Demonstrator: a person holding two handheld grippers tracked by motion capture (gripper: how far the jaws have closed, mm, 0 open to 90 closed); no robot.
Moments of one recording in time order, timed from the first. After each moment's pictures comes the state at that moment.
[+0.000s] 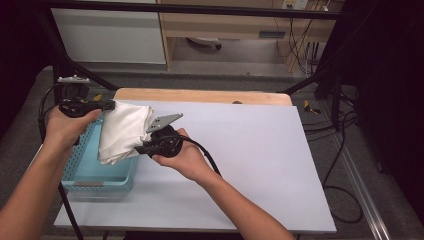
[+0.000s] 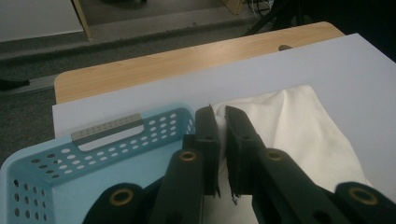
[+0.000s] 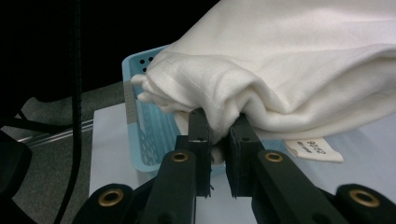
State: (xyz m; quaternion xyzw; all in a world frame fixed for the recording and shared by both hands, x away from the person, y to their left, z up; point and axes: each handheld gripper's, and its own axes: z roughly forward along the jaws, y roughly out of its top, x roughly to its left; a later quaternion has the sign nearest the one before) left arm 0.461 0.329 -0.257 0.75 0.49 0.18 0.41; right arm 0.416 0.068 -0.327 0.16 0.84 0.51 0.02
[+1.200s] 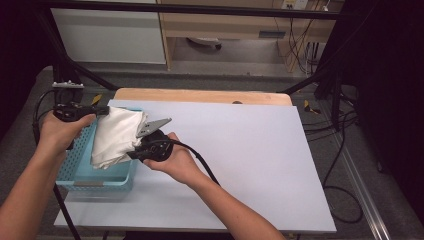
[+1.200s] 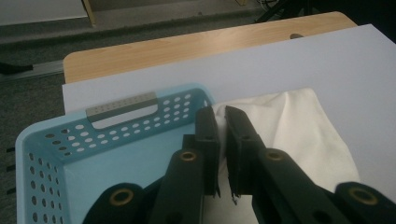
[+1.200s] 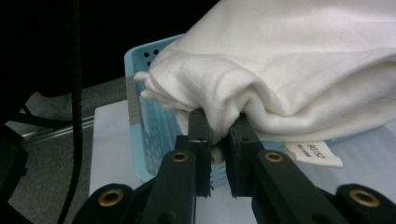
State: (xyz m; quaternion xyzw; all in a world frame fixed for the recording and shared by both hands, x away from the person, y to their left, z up) left arm 0.460 0.348 -0.271 0.75 0.50 0.17 0.40; right arm 0.415 0.093 -0.342 0.16 0.85 0.50 0.01
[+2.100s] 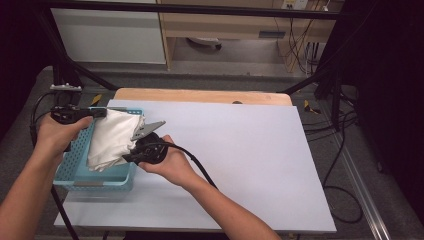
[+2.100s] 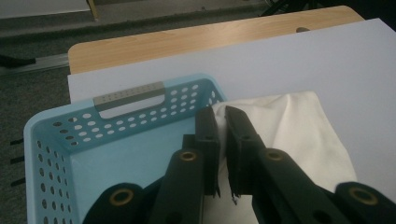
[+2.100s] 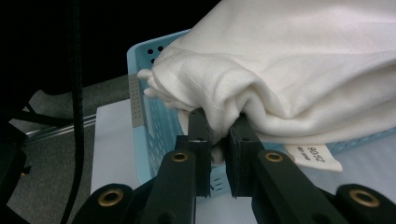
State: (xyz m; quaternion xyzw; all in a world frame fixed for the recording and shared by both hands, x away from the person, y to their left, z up) left arm 0.458 0.356 -0.277 0.75 0.51 0.17 0.39; right arm 0.412 0.107 -0.350 0.16 0.85 0.50 0.01
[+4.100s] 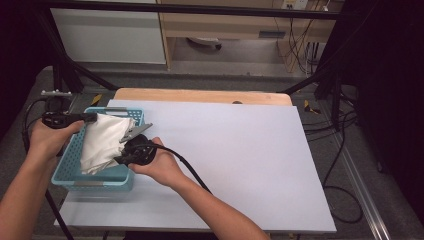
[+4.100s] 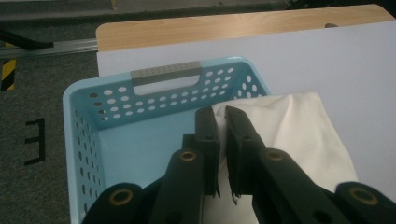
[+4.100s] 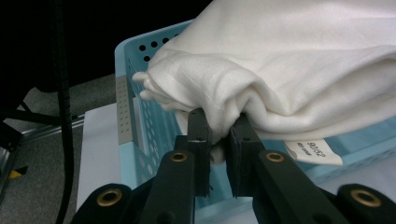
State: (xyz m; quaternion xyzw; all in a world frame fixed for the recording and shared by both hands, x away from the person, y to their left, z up) left arm 0.459 0.388 -0.297 0.73 0.55 0.18 0.38; right arm 0.418 0.139 -0.366 0.16 0.86 0.48 0.00
